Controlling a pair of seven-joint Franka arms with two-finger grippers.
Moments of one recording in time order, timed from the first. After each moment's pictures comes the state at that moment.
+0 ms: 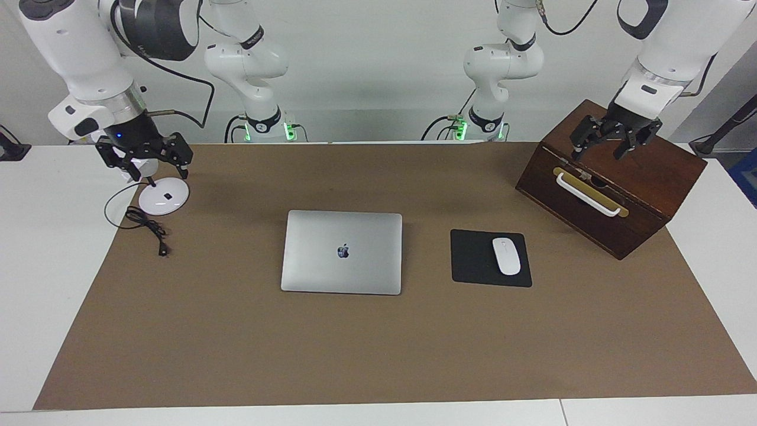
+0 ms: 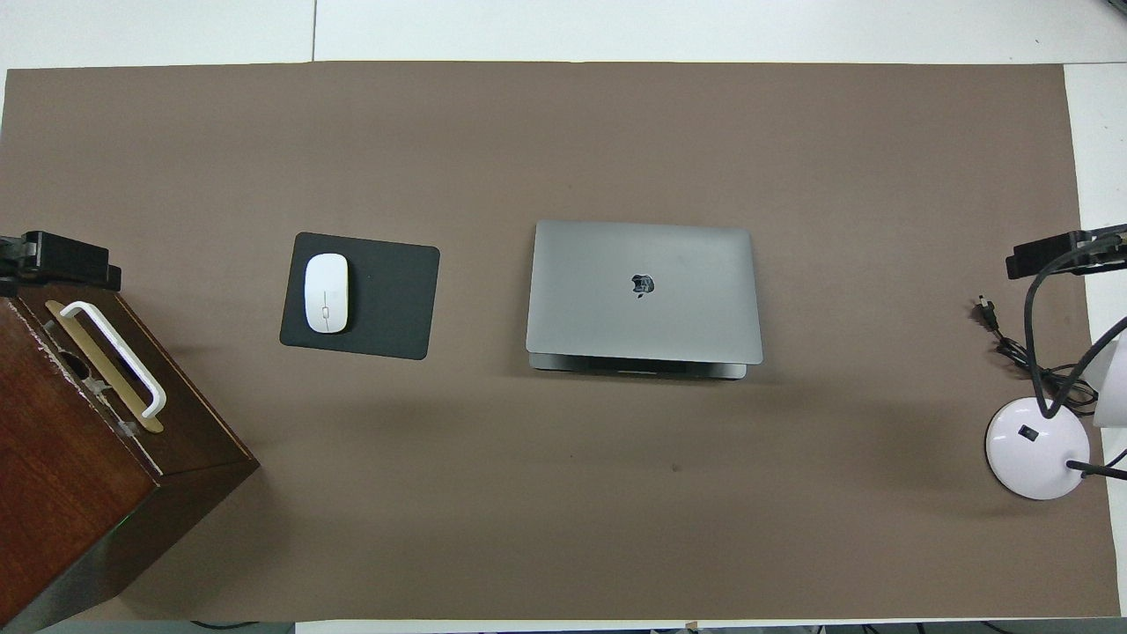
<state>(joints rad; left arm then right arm) -0.03 -0.03 0.01 -1.59 -0.03 1.56 0.02 0.02 -0.04 -0.11 -1.71 -0.03 1.71 -0.14</state>
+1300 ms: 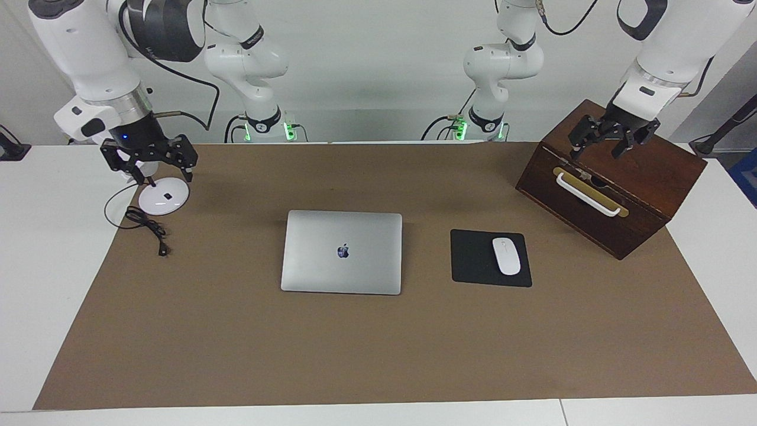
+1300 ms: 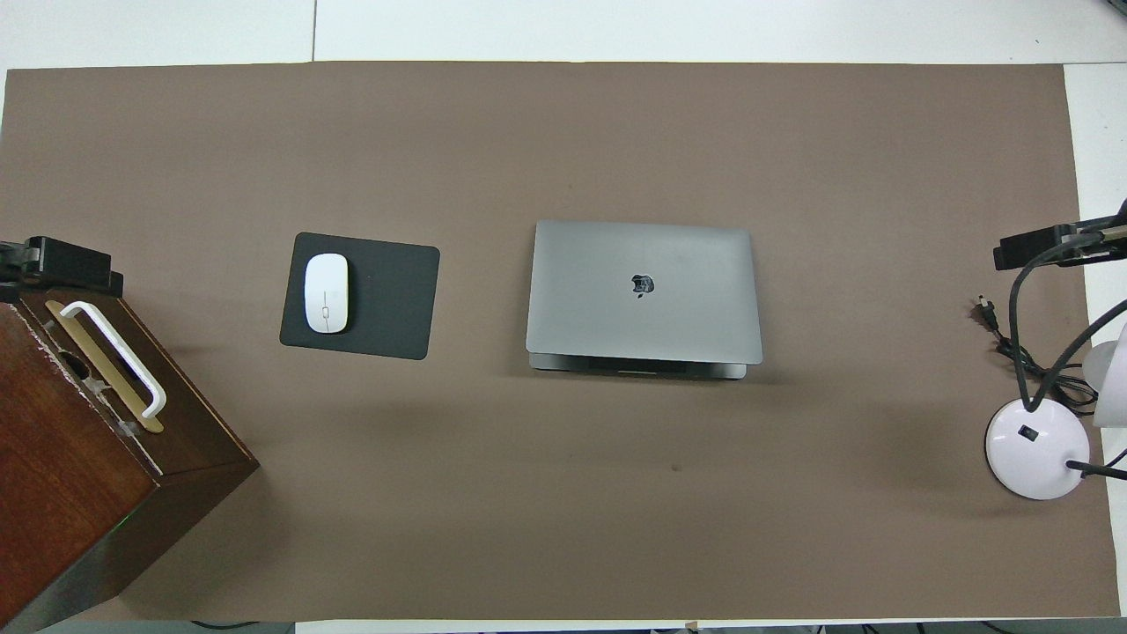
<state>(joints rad) -0.03 -0.03 0.01 -1.60 -0.03 1.54 0.02 0.02 -0.04 -0.09 -1.72 -0.02 1.75 -0.14</state>
